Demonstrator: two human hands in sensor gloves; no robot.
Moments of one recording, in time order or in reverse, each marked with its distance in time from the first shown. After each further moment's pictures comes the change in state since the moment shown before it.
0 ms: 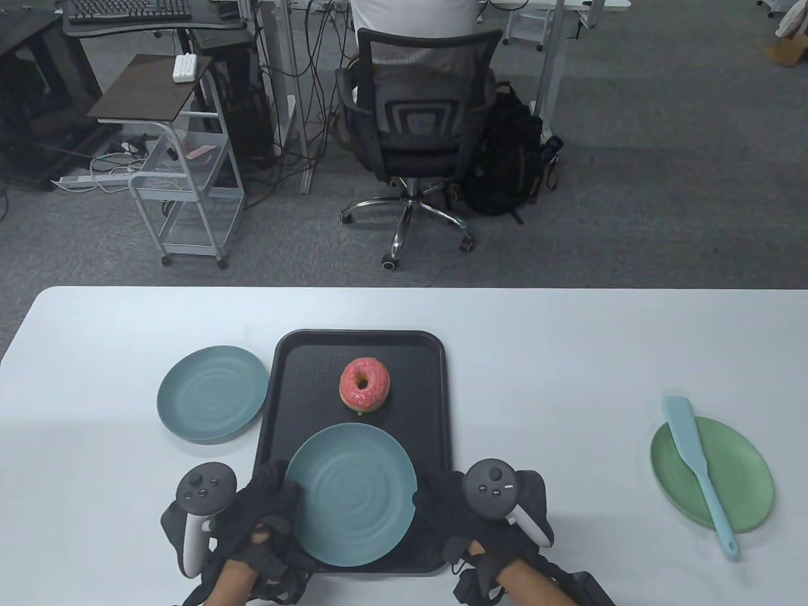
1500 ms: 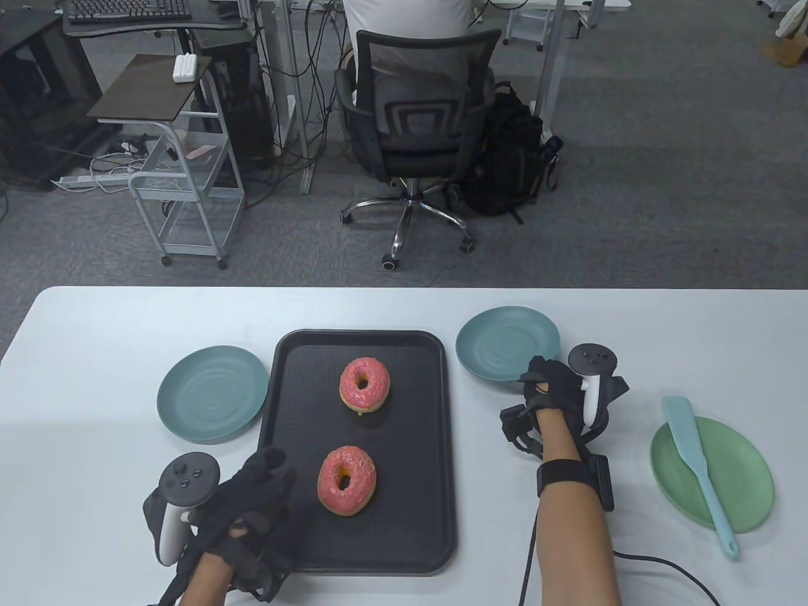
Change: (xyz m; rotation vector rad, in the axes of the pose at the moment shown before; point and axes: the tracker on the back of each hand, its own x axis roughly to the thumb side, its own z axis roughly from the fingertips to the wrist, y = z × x) left_hand 0.003 0.024 -0.007 -0.062 -0.095 -0.022; right_hand -0.163 -0.128 -0.129 -0.504 0.795 -0.274
